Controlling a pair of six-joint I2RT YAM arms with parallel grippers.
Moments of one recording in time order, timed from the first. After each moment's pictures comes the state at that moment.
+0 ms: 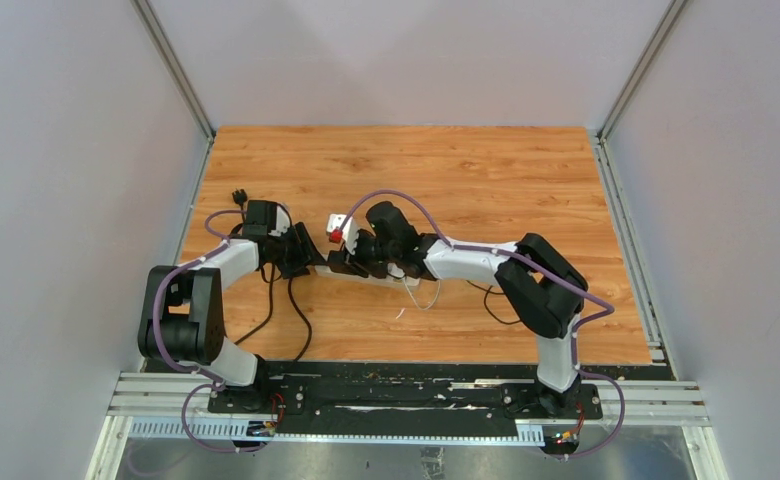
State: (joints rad) left arm -0.04 1.51 0.72 -0.24 0.37 -0.51; right arm 0.90 1.93 1.23 0.14 -0.39 -0.39
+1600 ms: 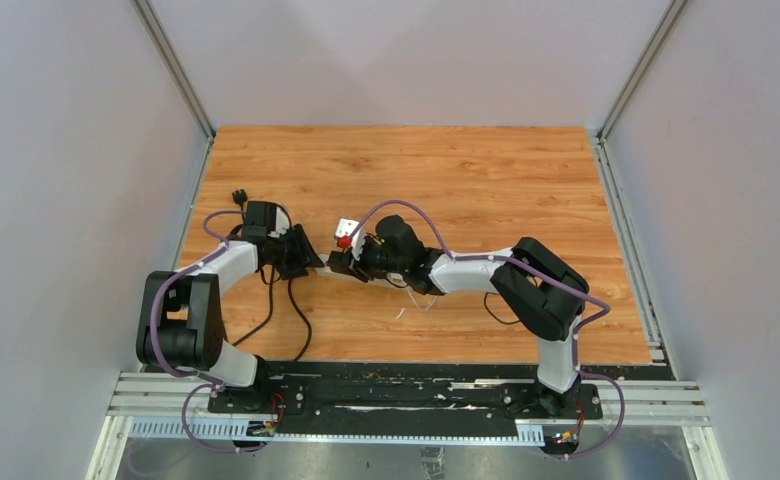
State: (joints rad) left arm -0.05 1.48 0.71 -0.27 0.34 -0.50; right arm 0.91 1.93 1.05 0.45 -0.32 -0.31
